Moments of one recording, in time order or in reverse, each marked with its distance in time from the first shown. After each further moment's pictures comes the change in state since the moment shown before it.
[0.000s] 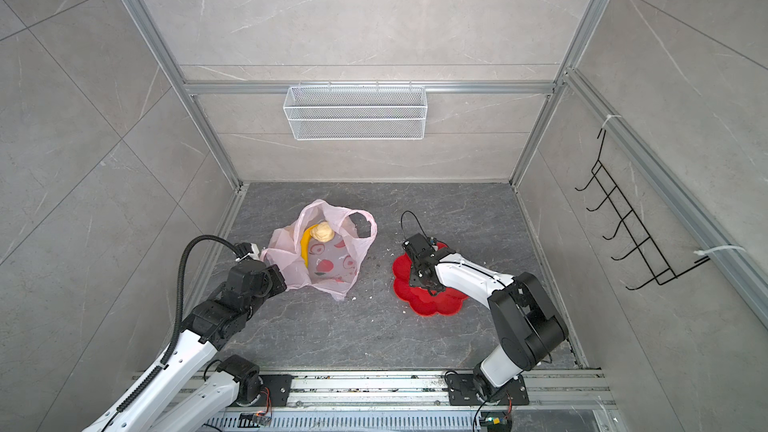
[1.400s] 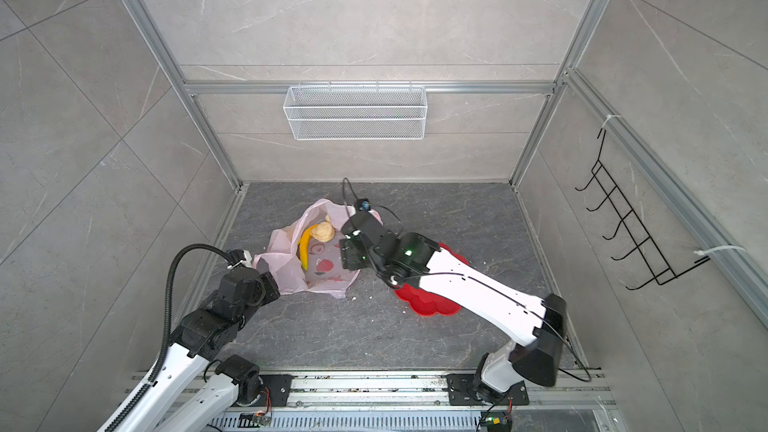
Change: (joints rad) left arm 0.000 -0.106 0.000 -0.136 -0.022 -0.005; right arm 0.475 0.019 0.691 -0.154 0.060 -0.088
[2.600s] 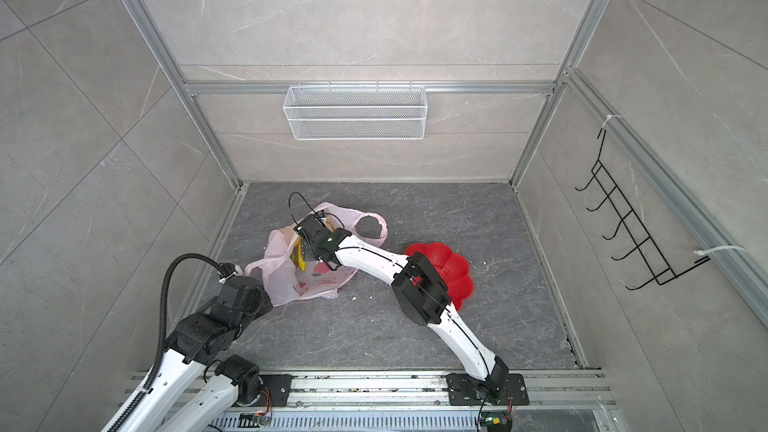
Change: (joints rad) left arm 0.000 -0.023 0.000 -0.201 -0.064 -0.098; right arm -0.074 0.806 0.511 0.183 -0.049 0.072
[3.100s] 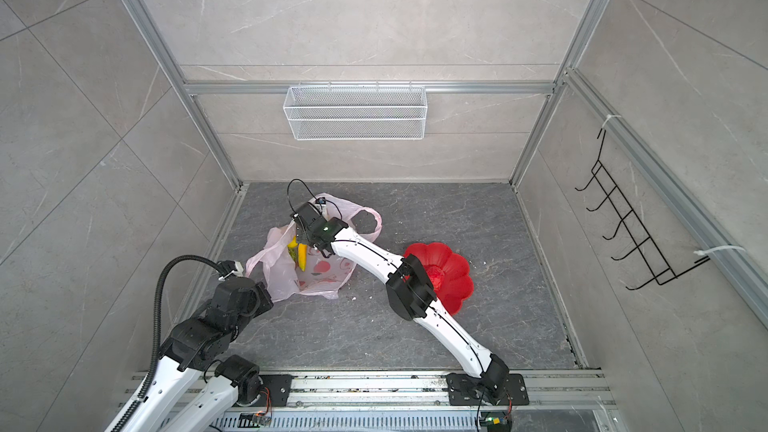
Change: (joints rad) left arm 0.000 -0.053 0.000 0.052 0.042 0.034; right arm -0.037 0.222 0.422 -0.153 0.100 0.081
